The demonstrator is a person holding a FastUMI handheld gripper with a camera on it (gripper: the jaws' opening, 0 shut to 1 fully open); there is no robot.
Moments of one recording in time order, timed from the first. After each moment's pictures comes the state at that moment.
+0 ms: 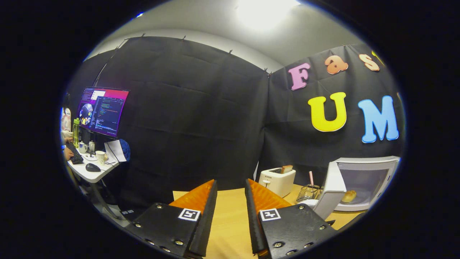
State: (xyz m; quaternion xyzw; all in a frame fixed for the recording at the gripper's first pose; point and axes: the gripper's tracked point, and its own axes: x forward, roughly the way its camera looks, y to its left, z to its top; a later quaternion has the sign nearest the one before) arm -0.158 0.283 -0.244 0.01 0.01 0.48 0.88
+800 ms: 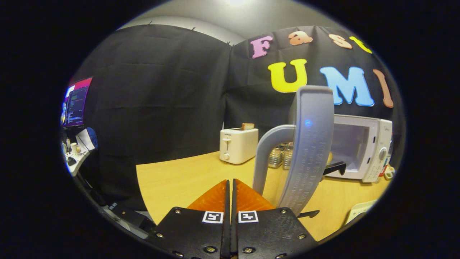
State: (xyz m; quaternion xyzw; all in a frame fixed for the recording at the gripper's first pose) arm -0.100 0.193 -0.341 -0.02 0.11 0.31 0.94
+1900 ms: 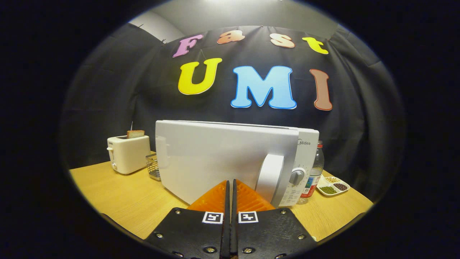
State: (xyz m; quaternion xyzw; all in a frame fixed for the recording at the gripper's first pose) arm 0.080 -0.036 -0.343 -0.03 0.13 0.03 0.99
